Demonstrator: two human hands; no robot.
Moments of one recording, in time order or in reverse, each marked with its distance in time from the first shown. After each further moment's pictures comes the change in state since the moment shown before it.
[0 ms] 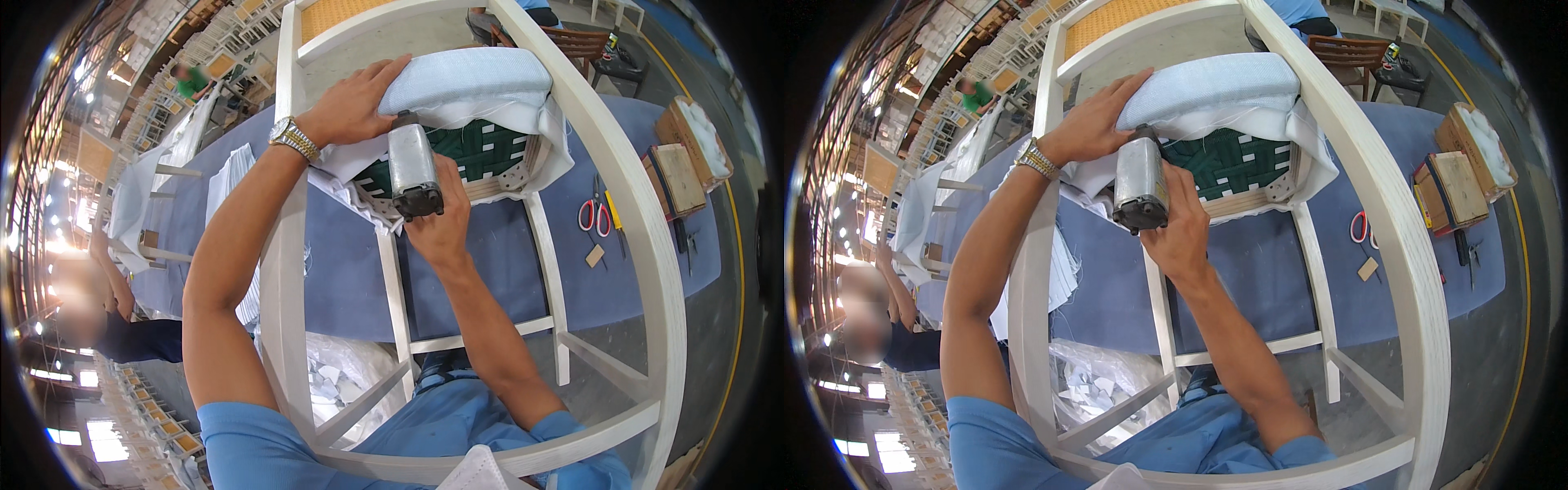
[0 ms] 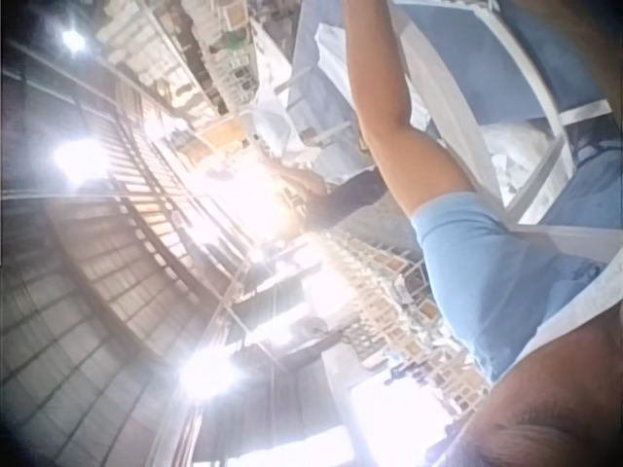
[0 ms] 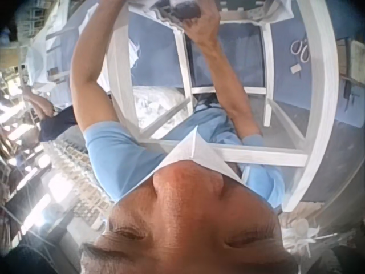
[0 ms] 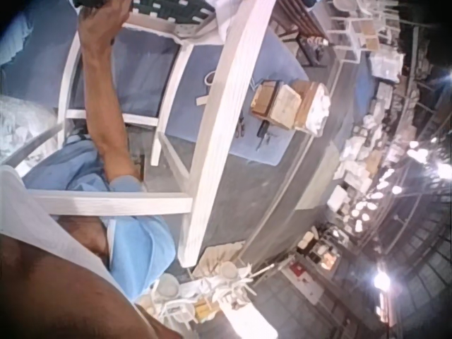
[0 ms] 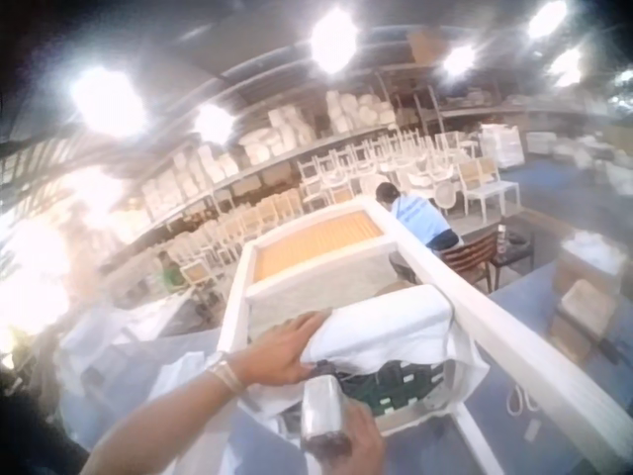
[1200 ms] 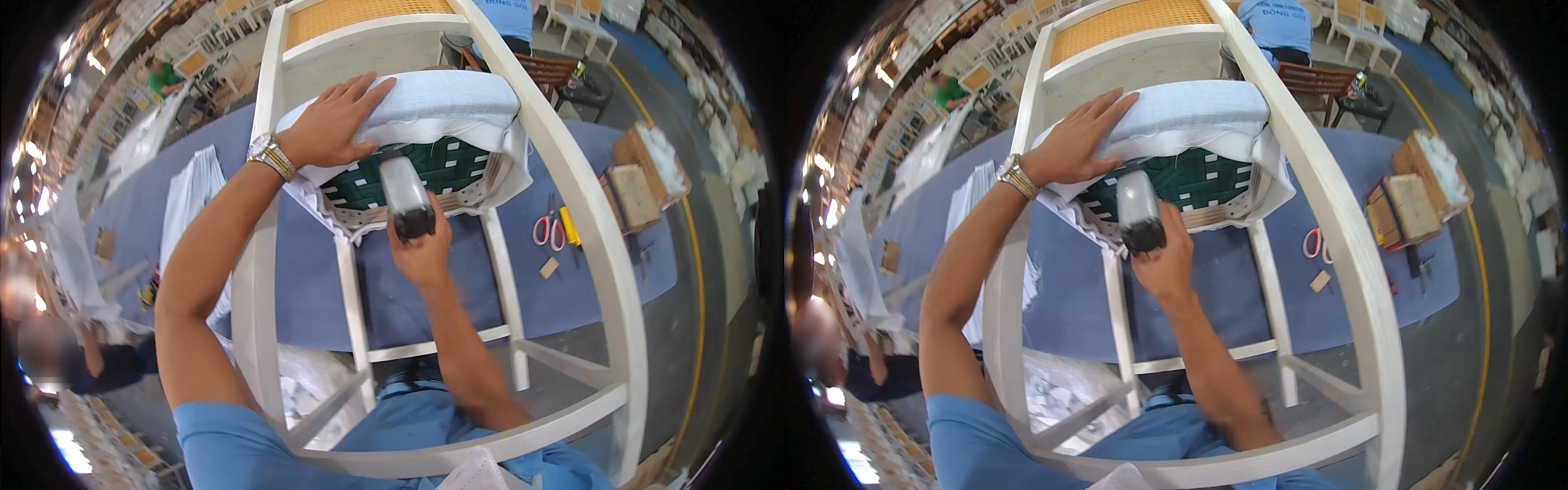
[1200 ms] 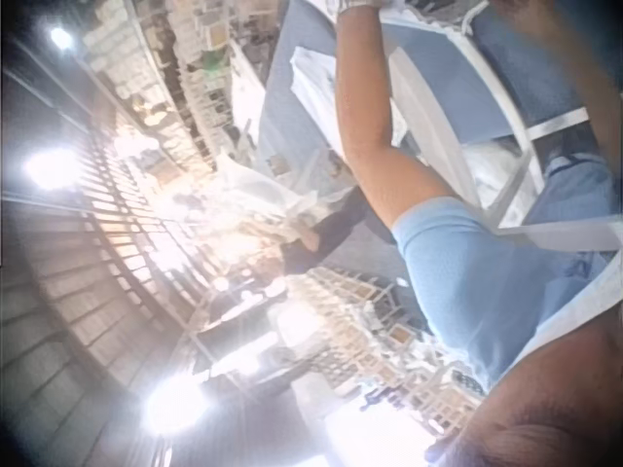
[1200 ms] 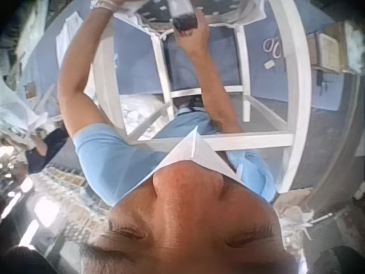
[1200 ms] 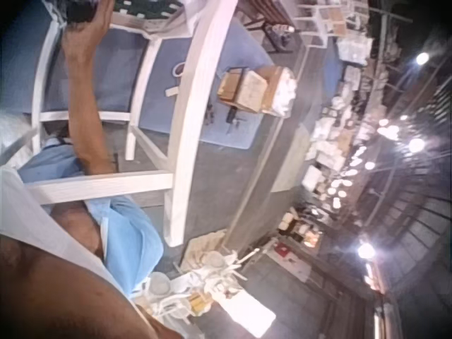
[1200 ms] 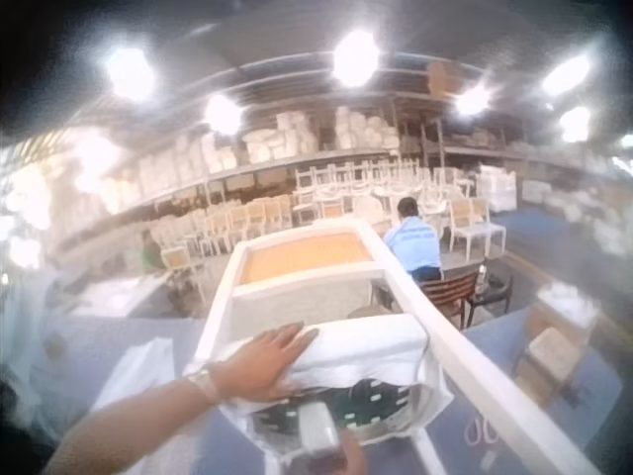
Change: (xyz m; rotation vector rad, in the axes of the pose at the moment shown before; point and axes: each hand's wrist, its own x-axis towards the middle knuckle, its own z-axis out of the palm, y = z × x) left_hand -0.022 0.012 0.004 0.133 0.122 0.091; right_hand -0.024 0.000 -0.028 -0.040 -0.059 0.107
